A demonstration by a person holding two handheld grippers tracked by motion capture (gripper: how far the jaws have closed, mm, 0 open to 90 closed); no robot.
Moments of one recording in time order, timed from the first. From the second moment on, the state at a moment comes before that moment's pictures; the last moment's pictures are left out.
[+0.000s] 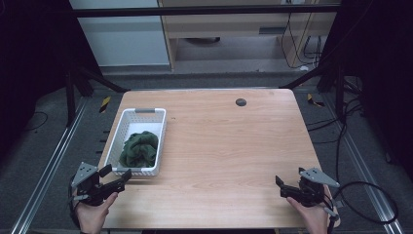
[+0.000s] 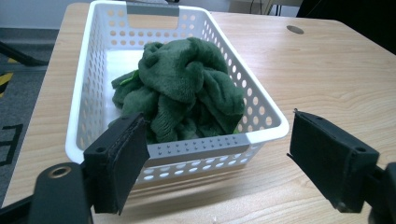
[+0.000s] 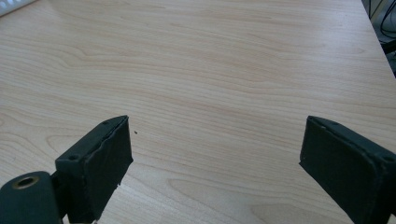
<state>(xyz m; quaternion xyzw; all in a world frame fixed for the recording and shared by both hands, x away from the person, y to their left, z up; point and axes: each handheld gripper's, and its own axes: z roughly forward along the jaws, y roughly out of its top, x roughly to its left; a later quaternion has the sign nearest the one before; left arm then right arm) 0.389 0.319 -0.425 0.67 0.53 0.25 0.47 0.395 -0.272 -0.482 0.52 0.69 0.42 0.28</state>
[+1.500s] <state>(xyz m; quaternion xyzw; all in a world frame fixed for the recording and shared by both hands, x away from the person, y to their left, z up) 0.445 0.314 -0.387 0.70 0.51 0.25 0.44 0.397 -0.271 -0.482 0.51 0.70 0.41 0.29</state>
